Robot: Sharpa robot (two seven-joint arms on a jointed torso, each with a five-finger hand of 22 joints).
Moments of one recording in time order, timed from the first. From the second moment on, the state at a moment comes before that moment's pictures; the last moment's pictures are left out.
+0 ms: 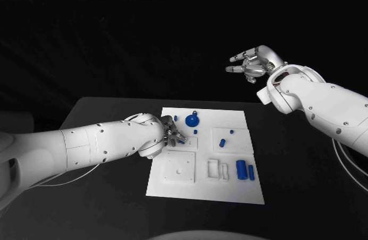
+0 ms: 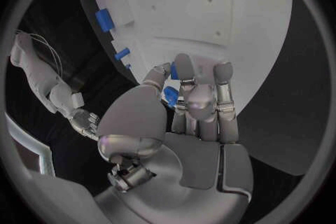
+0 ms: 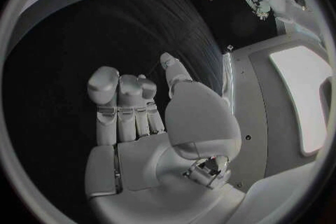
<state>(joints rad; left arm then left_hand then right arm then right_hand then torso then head) 1.25 -0.56 -0.24 1.31 -0.95 -0.25 -0.55 1.14 0.02 0.07 -0.12 0.64 1.20 0.02 0.16 0.74 1.47 -0.08 0.56 0.30 1.43 -0.13 1.28 0.75 0.05 1.24 -0.14 0.65 1.26 1.17 -0.60 0.30 1.11 -1.11 -0.32 0.04 1.25 -0.05 -0.03 -0.11 0.43 0.98 0.12 0.07 0.07 1.24 0.01 1.00 1.13 1.42 -0.06 0.98 1.15 0.08 1.46 -0.08 0.84 1.31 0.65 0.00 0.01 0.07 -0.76</state>
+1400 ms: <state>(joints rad) 1.26 -0.54 -0.23 1.28 -0.93 -0.19 -0.57 1.13 0.01 0.07 -0.12 0.67 1.20 0.02 0.17 0.91 1.47 -0.08 0.57 0.30 1.43 -0.13 1.29 0.77 0.04 1.26 -0.14 0.60 1.31 1.16 -0.58 0.30 1.08 -1.11 -0.30 0.03 1.25 -0.05 -0.03 -0.11 0.43 0.98 0.12 0.07 0.07 1.24 0.01 1.00 1.13 1.42 -0.06 0.98 1.15 0.08 1.46 -0.08 0.83 1.31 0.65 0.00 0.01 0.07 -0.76</state>
